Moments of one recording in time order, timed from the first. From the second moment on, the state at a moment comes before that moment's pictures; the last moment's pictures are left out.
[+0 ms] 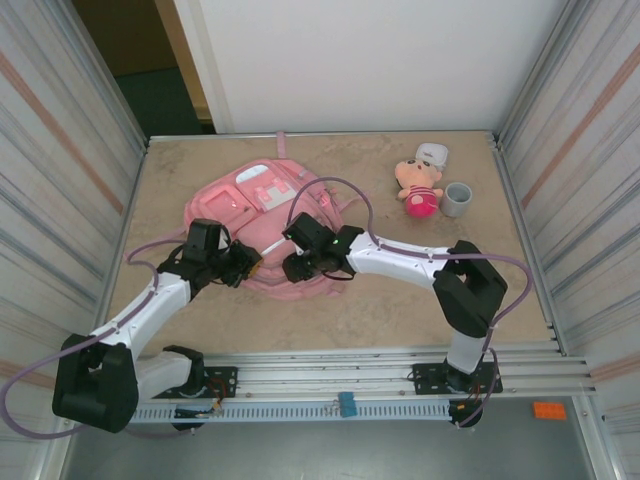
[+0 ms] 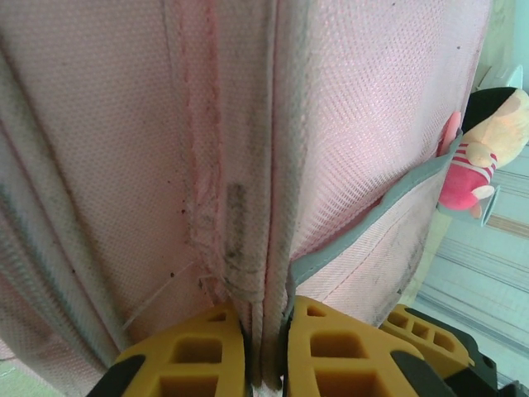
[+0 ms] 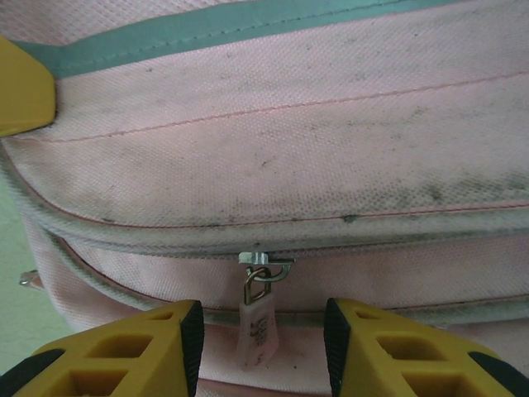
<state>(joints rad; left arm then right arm) -0.27 1.12 0.60 -0.33 0.43 -1.11 0.98 1.80 1.30 -0.52 0.00 0.43</state>
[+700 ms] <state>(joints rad) -0.12 1.12 0.75 -0.66 0.49 -0.70 0.86 1.71 1.21 -0.54 0.02 0.31</state>
